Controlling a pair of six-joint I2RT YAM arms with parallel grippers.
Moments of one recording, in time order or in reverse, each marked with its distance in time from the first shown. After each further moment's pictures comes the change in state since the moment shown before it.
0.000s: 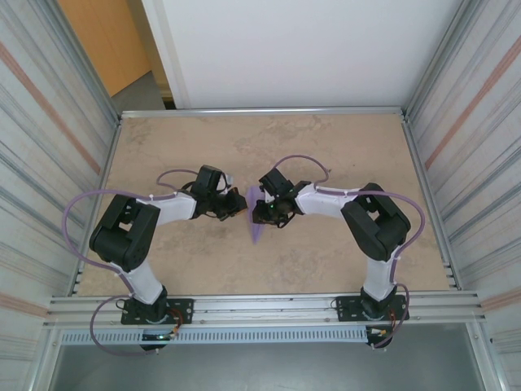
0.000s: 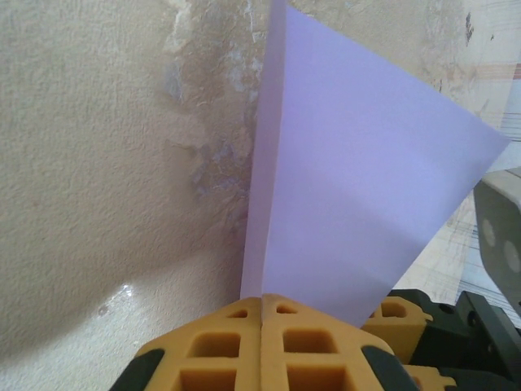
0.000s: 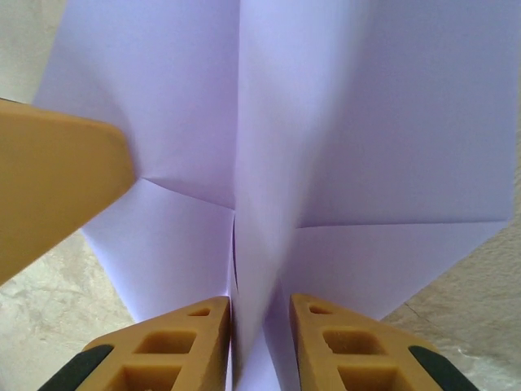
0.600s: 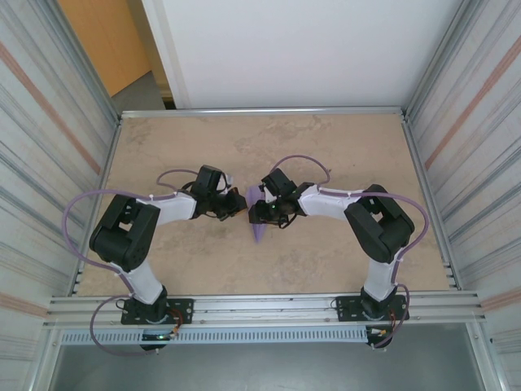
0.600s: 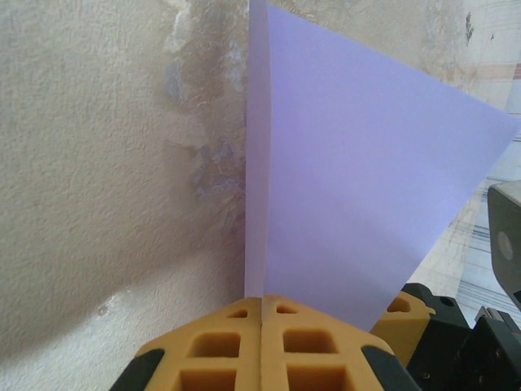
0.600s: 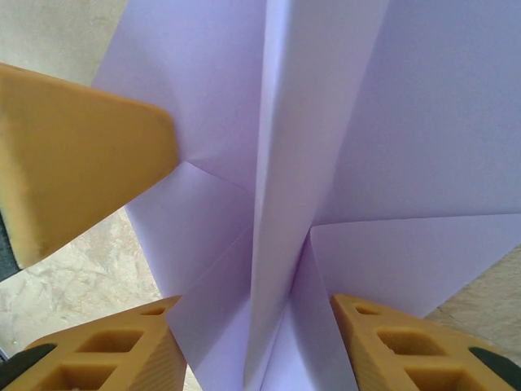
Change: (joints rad) left arm 0.000 0.000 0.000 0.000 0.000 0.000; right arm -0.010 -0.031 -0.037 0.053 -0.047 -0.033
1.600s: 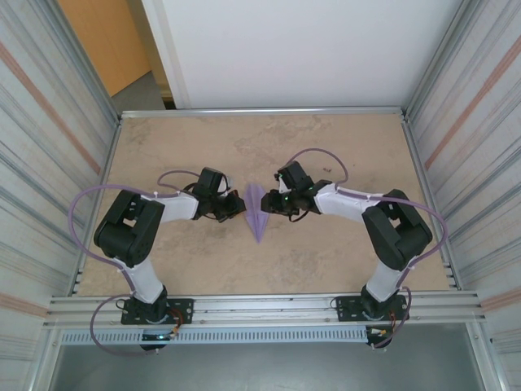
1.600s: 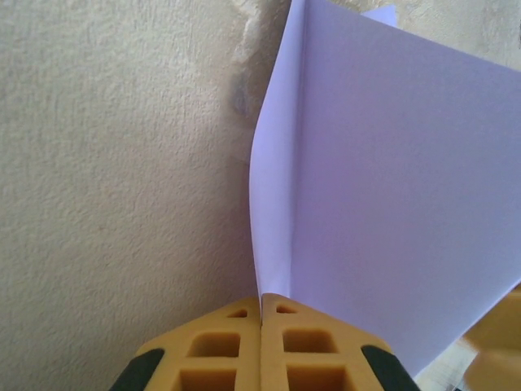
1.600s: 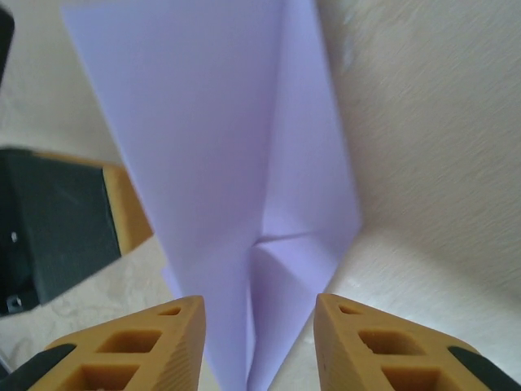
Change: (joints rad) left arm 0.000 0.044 0.000 0.000 -0.049 0.032; right arm -0.087 -0.117 -0.080 0.056 0.034 0.024
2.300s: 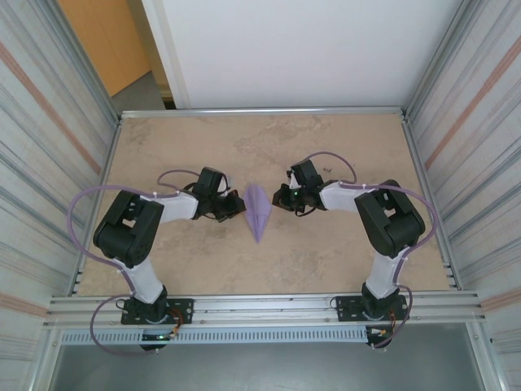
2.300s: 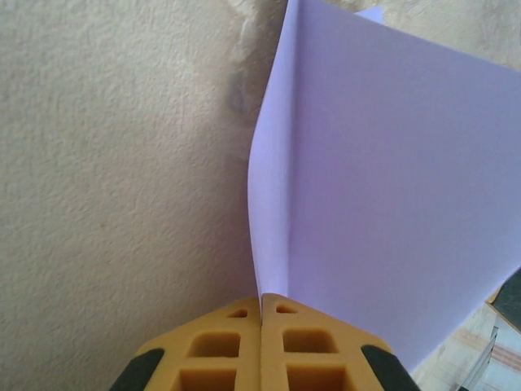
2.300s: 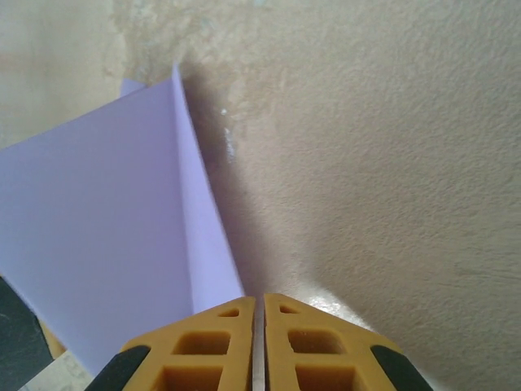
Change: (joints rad) left arm 0.000 -0.004 0.001 -0.010 -0.004 0.014; right arm -0.140 0.106 -0.048 0.189 -0.103 0.082
